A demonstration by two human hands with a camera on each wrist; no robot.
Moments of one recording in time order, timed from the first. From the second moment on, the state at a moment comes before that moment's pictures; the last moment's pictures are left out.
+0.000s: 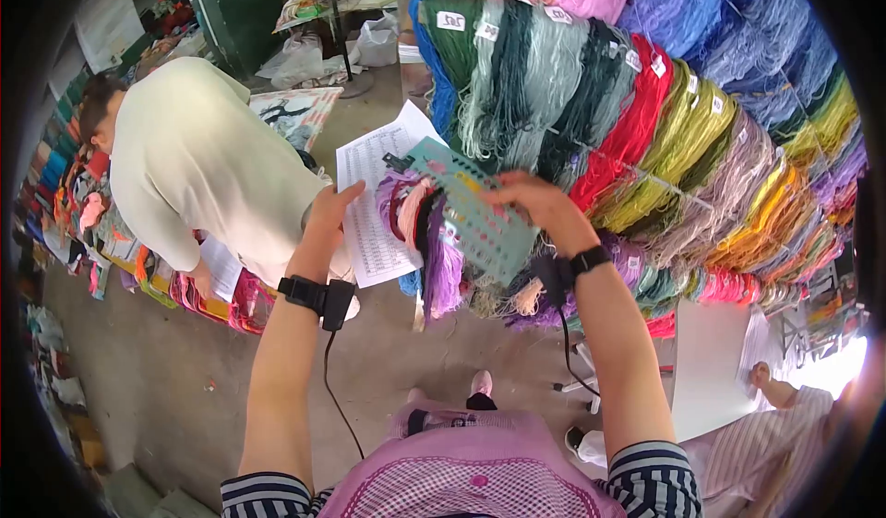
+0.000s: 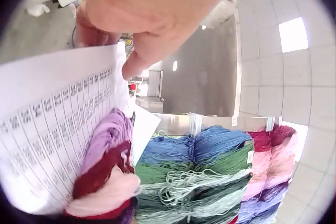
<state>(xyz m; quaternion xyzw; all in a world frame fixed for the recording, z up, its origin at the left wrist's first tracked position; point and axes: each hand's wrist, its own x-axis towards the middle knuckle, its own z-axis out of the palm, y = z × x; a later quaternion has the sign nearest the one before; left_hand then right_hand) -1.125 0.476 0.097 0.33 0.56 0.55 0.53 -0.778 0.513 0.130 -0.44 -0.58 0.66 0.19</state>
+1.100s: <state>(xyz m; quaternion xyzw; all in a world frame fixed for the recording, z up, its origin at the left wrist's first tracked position) -1.041 0.441 0.118 0.77 0.53 0.32 -0.16 -0.824 0.458 0.142 -0.58 -0.78 0.10 0.21</state>
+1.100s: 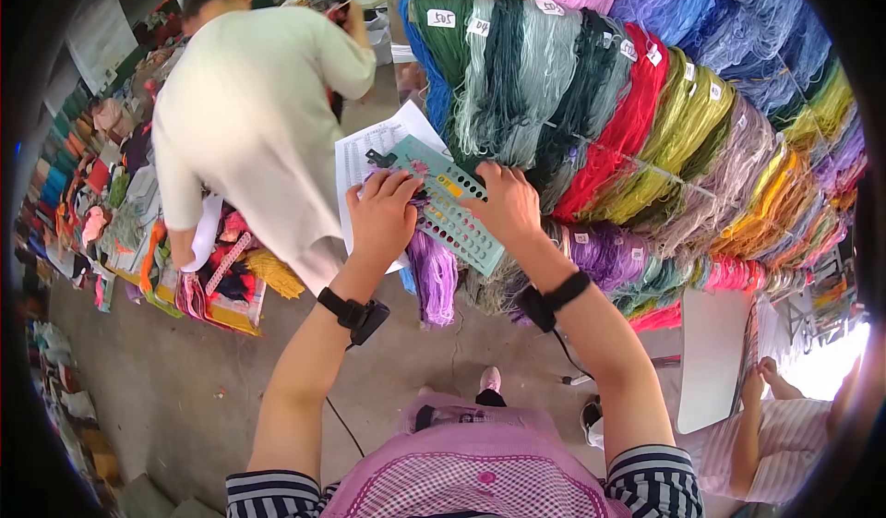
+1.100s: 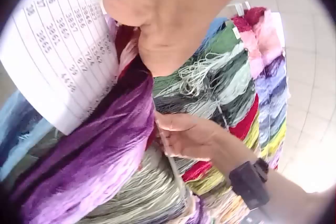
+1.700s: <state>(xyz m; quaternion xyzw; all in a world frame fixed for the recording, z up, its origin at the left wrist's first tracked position) -1.079 0.441 0.105 0.80 0.47 0.37 0.06 -0.820 0.428 0.117 -0.46 -0.87 0.02 0.19</state>
